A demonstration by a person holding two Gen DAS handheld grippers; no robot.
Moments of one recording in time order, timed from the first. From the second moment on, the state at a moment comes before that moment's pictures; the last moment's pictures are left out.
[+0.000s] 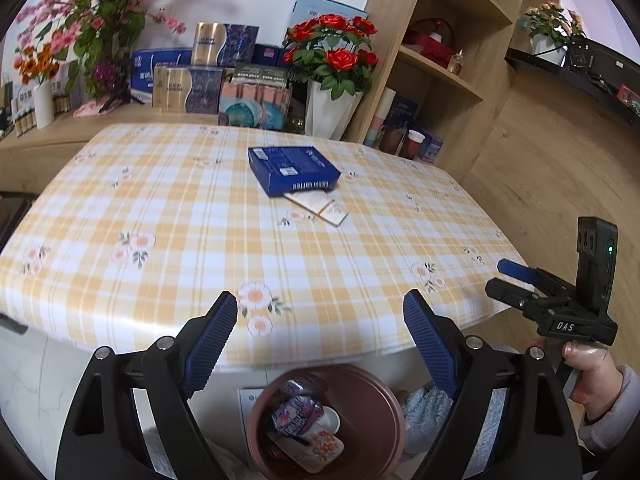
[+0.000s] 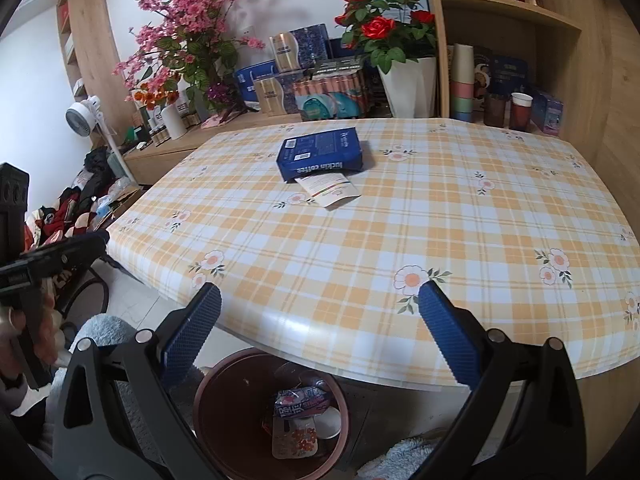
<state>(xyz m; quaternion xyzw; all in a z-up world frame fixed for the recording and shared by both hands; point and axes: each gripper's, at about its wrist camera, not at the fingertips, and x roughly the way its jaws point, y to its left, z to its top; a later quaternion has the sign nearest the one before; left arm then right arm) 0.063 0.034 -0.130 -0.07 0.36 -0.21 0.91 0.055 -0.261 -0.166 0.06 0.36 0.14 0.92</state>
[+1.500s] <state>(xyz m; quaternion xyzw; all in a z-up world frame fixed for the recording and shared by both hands) 0.228 0.055 -0.178 -0.04 0.36 -0.15 0.92 0.312 -0.187 -0.242 -0.06 0.46 0.22 0.86</state>
